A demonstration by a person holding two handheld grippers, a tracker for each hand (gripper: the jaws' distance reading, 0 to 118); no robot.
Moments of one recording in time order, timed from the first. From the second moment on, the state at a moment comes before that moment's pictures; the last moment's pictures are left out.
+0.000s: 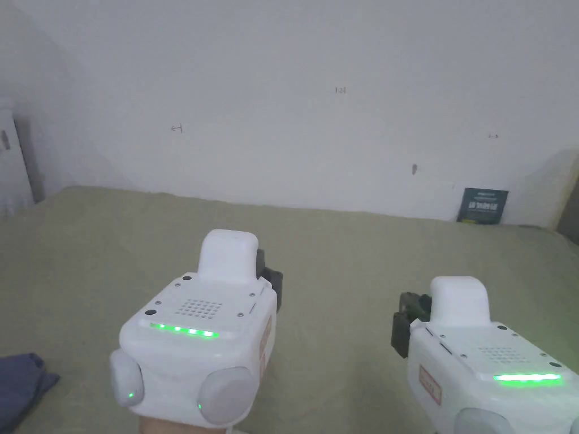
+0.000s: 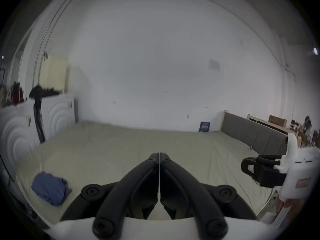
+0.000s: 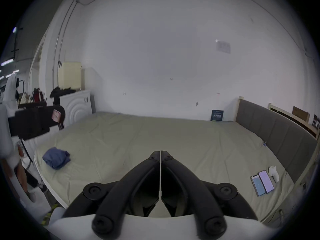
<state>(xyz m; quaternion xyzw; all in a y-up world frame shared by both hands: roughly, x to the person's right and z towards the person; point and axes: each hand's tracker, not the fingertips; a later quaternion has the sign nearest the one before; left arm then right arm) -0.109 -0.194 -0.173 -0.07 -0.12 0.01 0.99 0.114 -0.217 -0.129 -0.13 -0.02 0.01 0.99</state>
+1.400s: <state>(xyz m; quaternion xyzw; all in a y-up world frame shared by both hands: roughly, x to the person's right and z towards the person) -0.116 -0.198 -0.139 -0.09 -0.11 0.02 0.99 0.144 -0.216 -0.088 -0.09 -0.08 0.04 0.99</state>
